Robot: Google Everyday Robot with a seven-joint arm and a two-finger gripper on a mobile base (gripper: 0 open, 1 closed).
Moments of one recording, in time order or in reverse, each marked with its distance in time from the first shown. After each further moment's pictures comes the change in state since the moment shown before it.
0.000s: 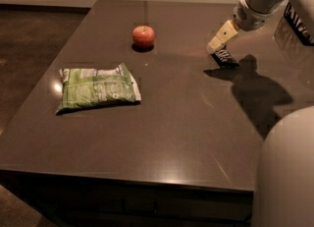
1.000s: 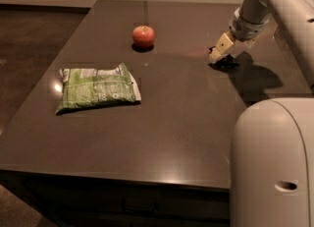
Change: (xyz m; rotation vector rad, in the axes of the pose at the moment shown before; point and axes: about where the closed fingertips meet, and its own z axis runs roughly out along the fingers) arm 0.011 -0.012 0.053 -0.052 0.107 0.023
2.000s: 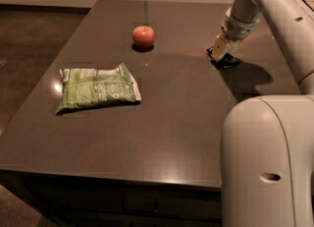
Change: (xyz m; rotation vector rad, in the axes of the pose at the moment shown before) arm -0.009 0.021 0.007 -0.050 0.033 -0.072
